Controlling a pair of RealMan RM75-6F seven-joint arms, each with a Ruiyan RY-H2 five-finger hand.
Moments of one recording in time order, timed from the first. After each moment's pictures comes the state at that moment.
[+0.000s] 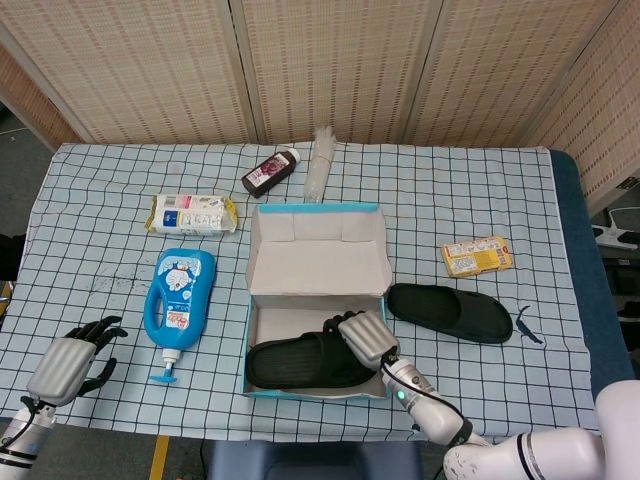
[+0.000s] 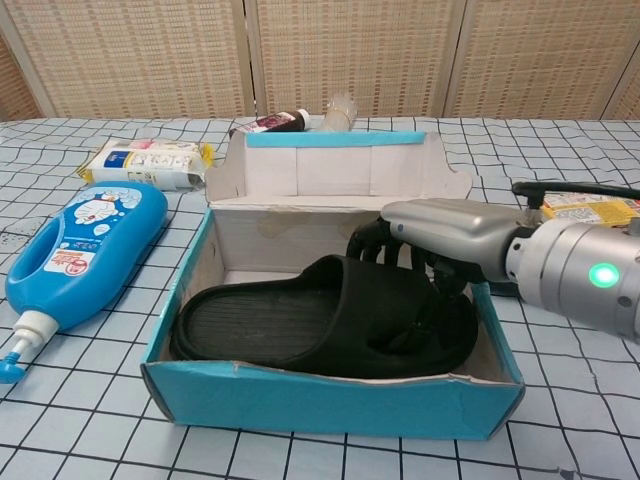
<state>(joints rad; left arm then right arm) -0.21 -1.18 0.06 -1.45 1.61 1.36 -0.04 0.75 -1.54 0.07 -1.88 -0.91 1.03 -0.62</state>
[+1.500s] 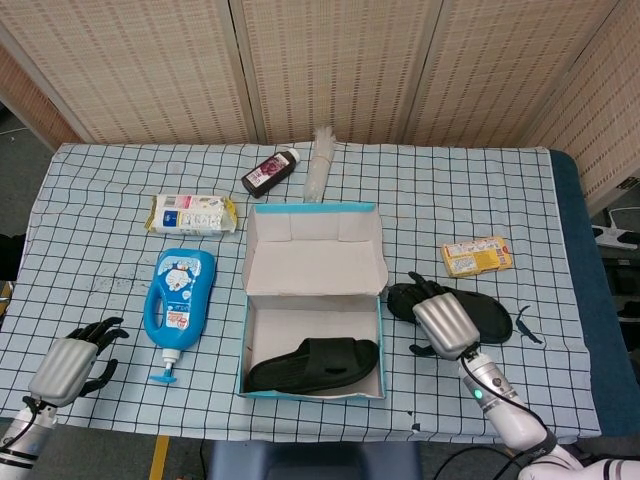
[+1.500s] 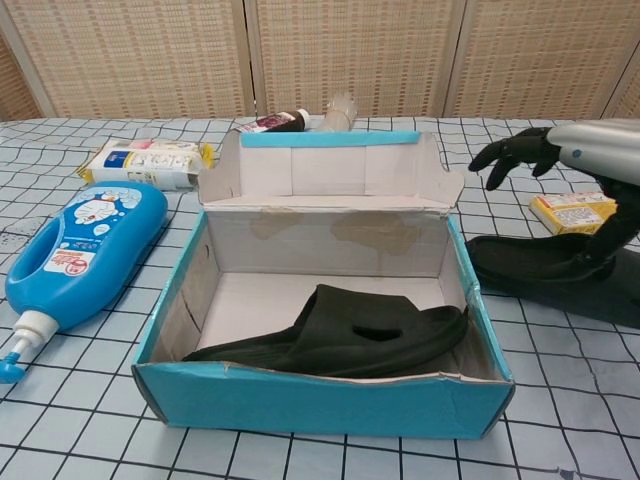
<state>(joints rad) -0.21 -1.18 0.06 -1.46 1.61 1.35 -0.03 0.56 -1.24 -0.01 -1.91 -1.22 1.17 -0.46</state>
